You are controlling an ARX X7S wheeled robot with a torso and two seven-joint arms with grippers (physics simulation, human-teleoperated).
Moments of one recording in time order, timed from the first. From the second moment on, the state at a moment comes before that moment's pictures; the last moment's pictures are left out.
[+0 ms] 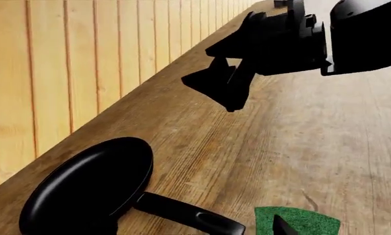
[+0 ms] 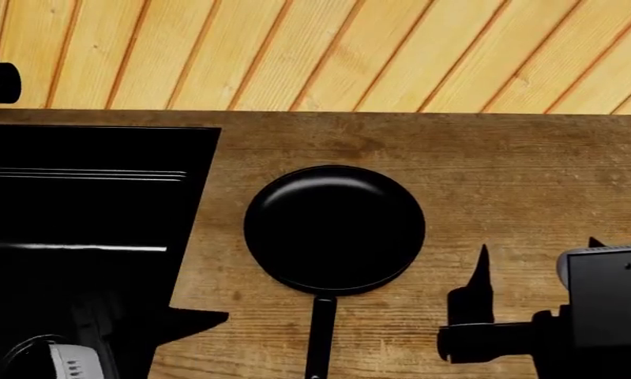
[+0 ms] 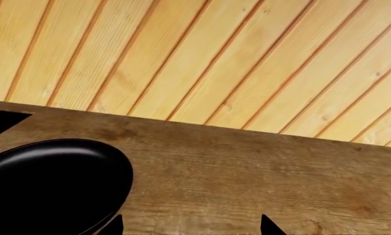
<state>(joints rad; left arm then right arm) -0.48 -0.60 0.45 0.72 -0.58 -0.79 0.35 0.35 0.49 0.10 -0.61 0.54 1.02 0.19</state>
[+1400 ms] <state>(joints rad) -0.55 -0.52 0.75 0.62 -0.52 -0.90 0.40 0.34 0.48 0.04 -0.52 0.54 0.95 0.17</state>
